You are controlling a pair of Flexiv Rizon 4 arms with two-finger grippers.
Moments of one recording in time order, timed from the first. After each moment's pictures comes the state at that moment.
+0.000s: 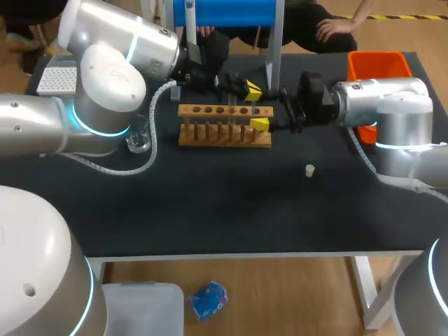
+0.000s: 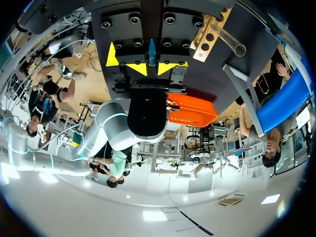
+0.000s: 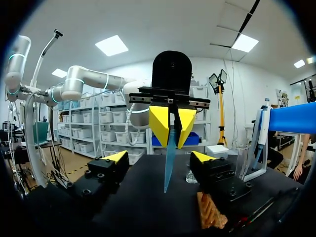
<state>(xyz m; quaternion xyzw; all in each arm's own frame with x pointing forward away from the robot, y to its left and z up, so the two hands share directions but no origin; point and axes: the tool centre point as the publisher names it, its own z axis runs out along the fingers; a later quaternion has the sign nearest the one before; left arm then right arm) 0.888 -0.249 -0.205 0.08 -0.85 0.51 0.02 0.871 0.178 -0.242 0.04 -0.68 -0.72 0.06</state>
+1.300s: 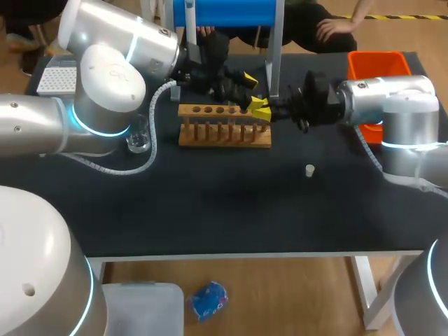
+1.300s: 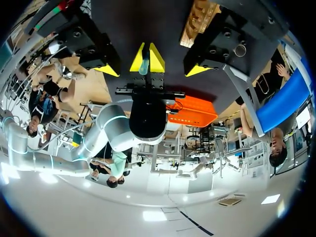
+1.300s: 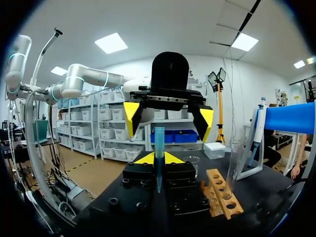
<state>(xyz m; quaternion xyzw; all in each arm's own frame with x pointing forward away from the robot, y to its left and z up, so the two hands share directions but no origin) 0.888 -0.249 -0.205 0.08 -0.85 0.51 0.02 0.876 0.161 -0.246 0.03 -0.69 -0.72 0.06</state>
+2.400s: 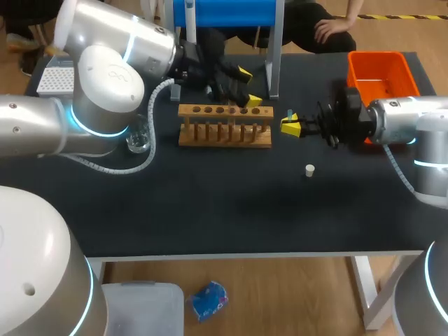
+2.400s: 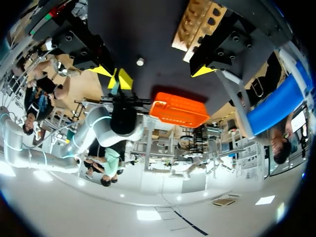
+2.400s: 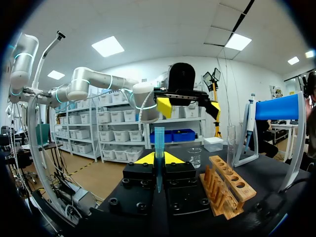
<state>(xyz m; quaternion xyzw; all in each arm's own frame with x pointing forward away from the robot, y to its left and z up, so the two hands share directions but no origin) 0.908 -0.233 -0.202 0.11 -0.85 0.52 -0.01 0.843 0.105 -0.261 0.01 -0.69 -0.72 0.06</state>
